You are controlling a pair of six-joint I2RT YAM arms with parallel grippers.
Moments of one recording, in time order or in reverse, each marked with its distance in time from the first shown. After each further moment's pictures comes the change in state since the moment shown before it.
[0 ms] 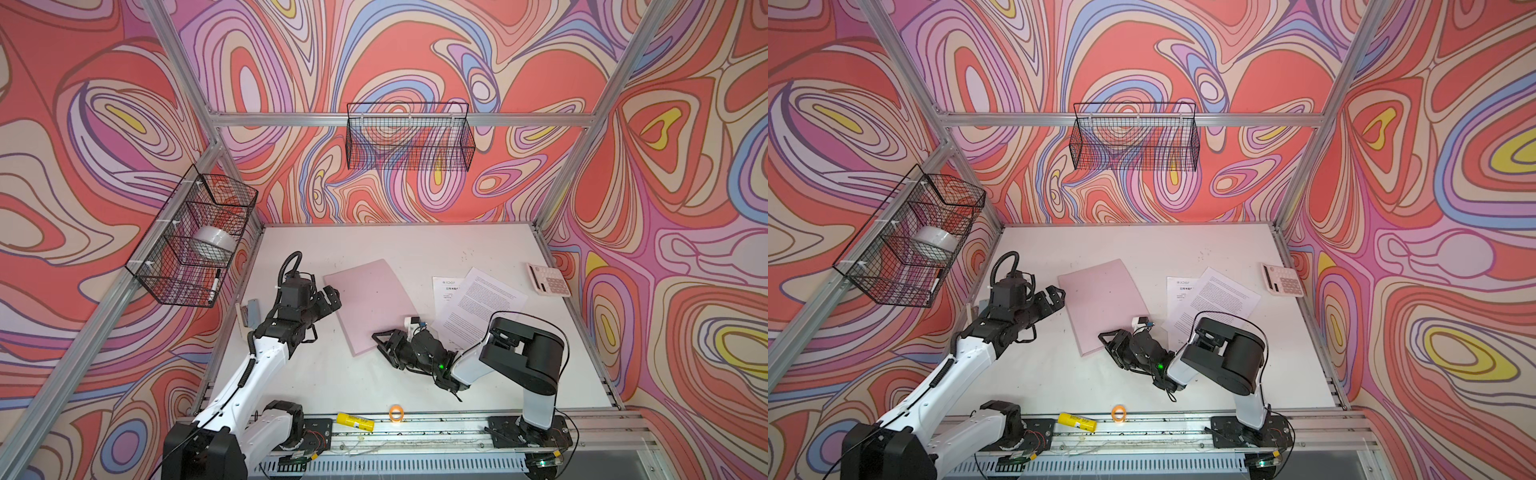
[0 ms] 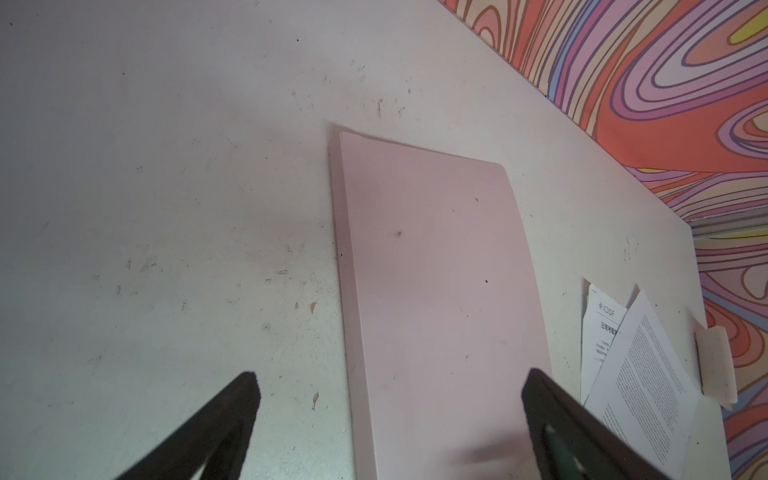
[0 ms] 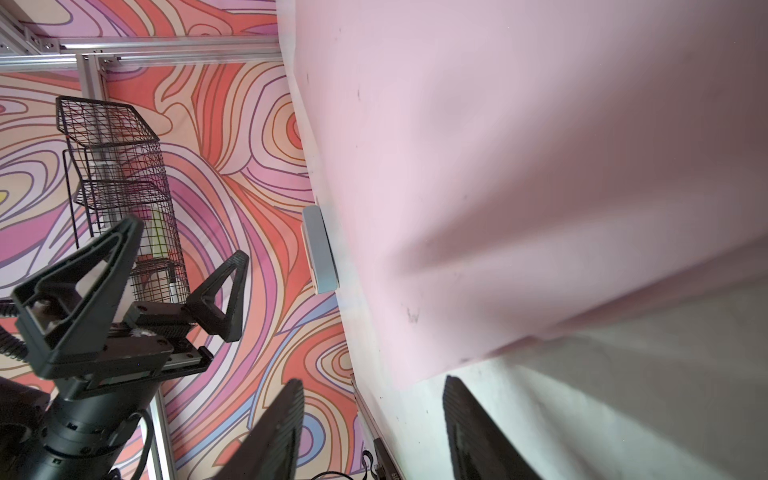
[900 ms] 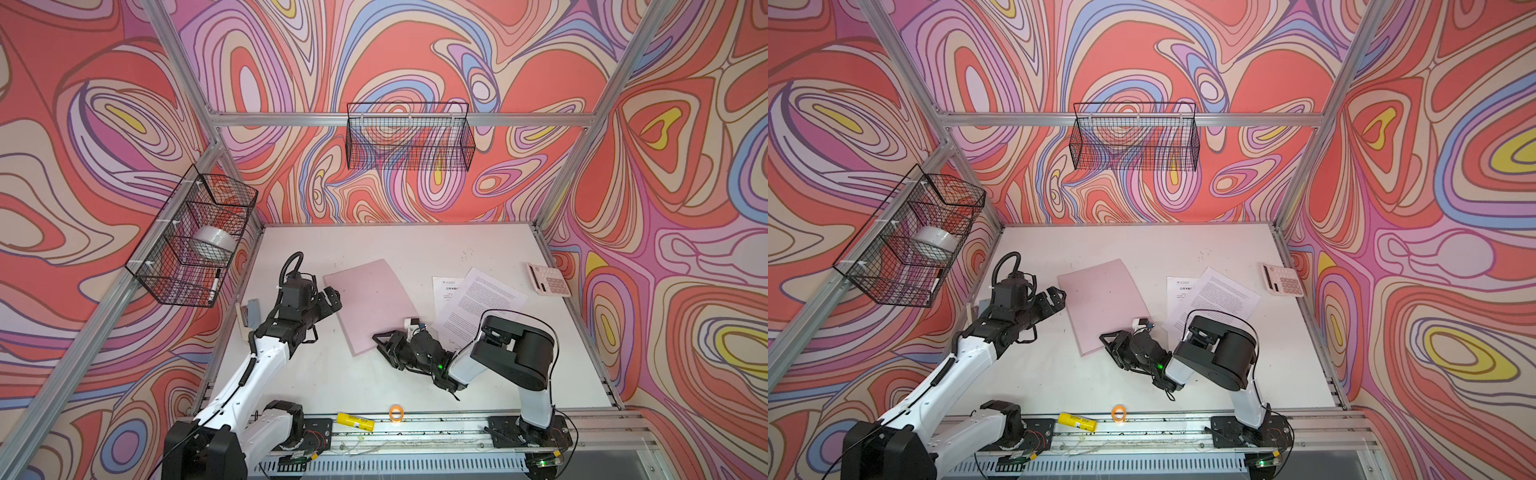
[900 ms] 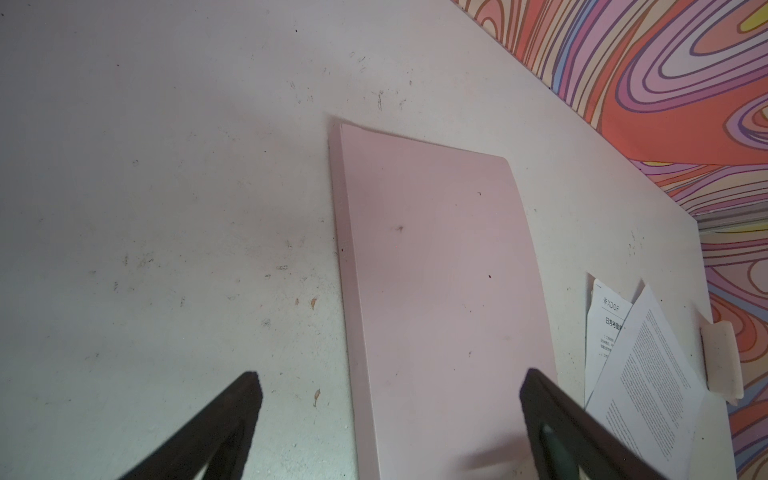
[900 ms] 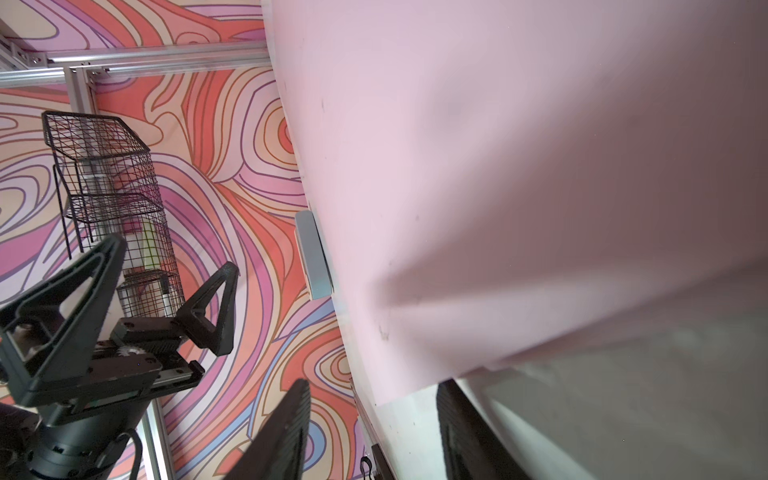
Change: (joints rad) left arm -0.006 0.009 -0.002 0.000 0.001 0.004; right arm -0.021 0.055 -0.003 0.047 -0.009 0.031
